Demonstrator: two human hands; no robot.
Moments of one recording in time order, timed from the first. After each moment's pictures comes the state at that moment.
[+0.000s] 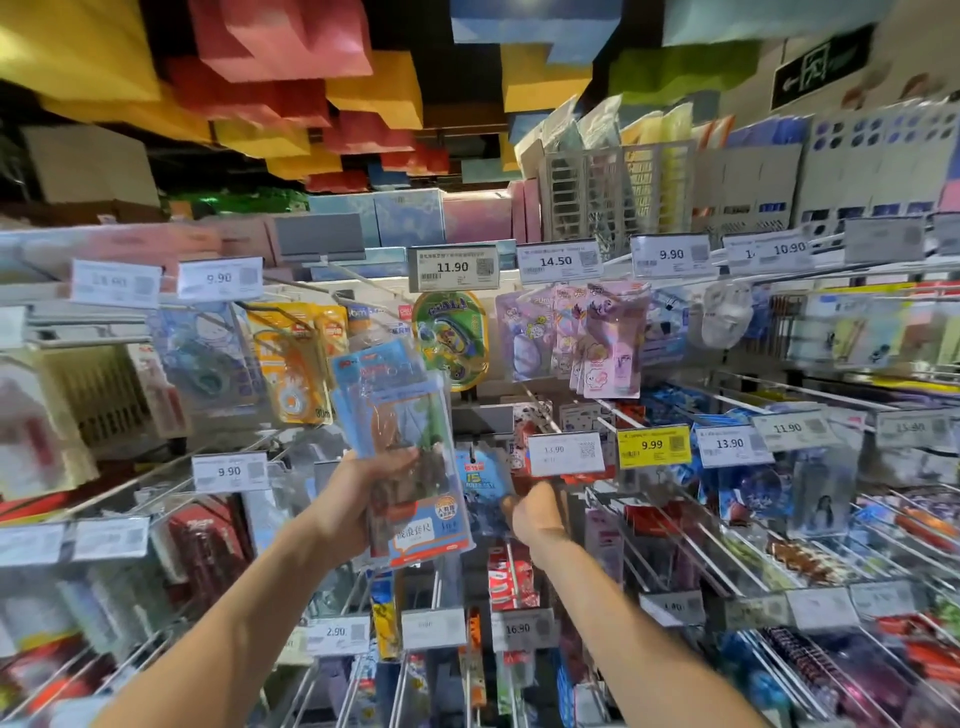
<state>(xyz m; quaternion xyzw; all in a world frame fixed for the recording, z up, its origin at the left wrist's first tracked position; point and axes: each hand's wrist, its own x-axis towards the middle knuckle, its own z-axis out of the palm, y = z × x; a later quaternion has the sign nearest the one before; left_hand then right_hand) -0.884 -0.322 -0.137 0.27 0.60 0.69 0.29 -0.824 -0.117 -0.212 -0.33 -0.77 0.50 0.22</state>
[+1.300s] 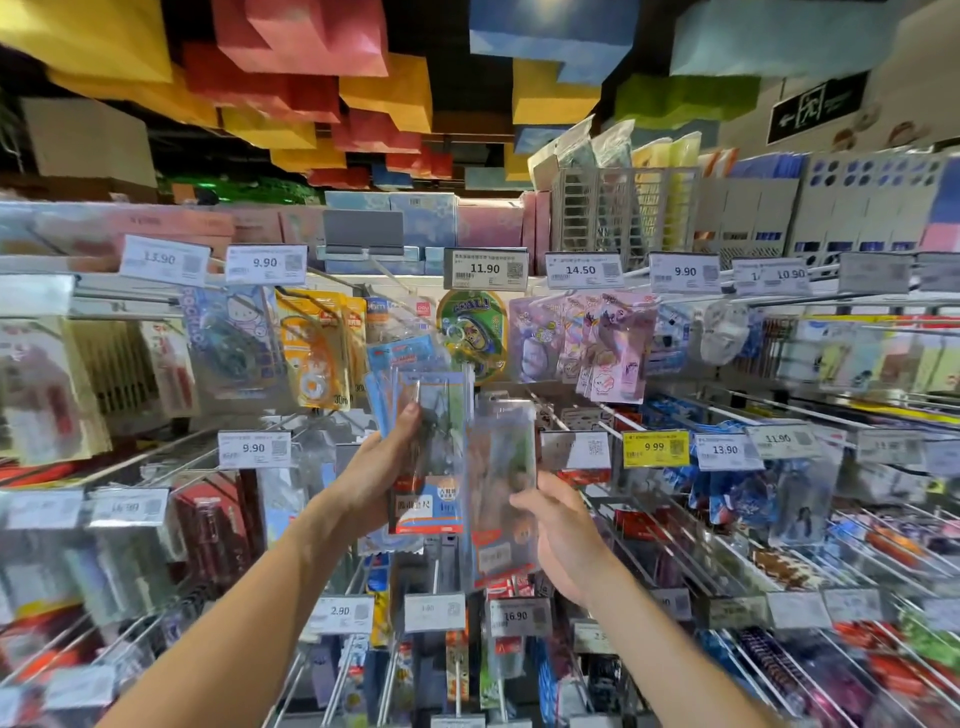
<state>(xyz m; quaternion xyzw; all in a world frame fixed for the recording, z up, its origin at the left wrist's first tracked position) -0.884 -0.322 -0.132 0.25 0.58 0.73 0.25 -0.745 -0.155 -0.188 -0.09 -0.61 0.76 0.22</state>
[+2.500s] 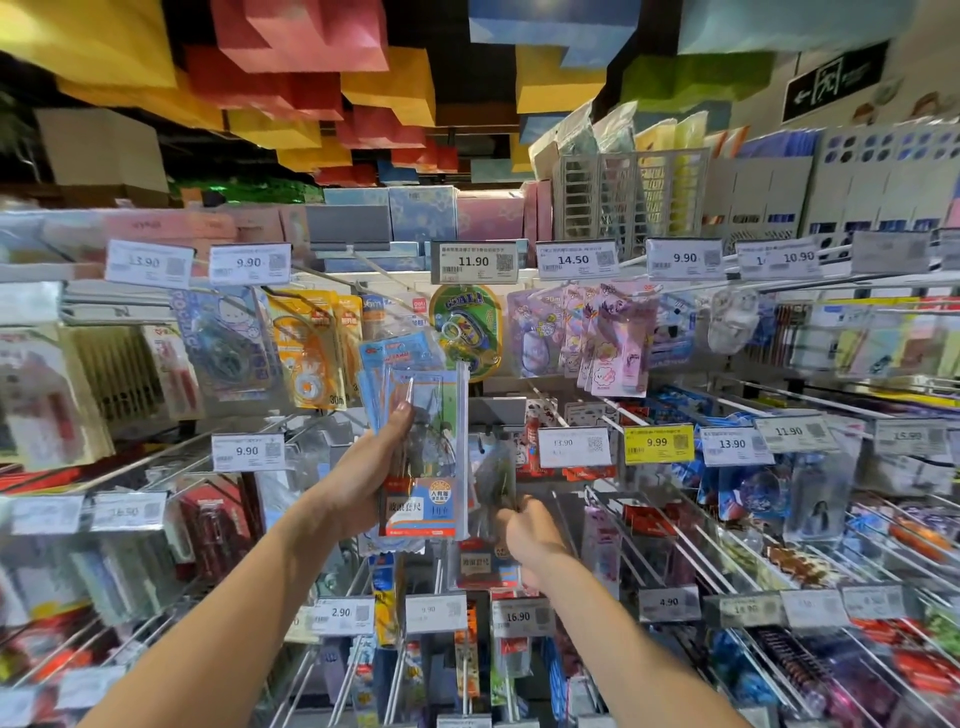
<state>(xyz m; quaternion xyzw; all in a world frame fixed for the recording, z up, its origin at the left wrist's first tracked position) -0.889 -0.318 -0.134 0.26 0.59 0.72 0.27 -0.797 -0.149 -0.218 -0.31 -0.71 0.61 0.16</state>
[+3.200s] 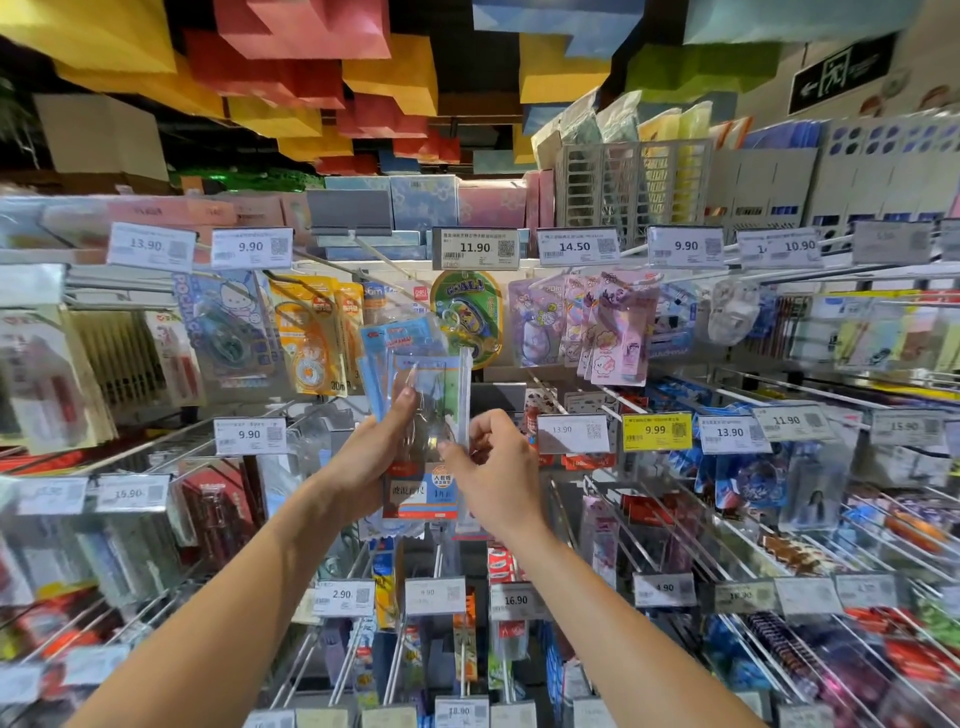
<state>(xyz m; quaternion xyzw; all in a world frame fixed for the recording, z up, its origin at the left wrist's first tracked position) -0.882 -0.317 -0.133 0.27 0.61 0.71 0.24 -0.786 -0.192 -0.164 -0.09 -0.79 0.42 0.44</state>
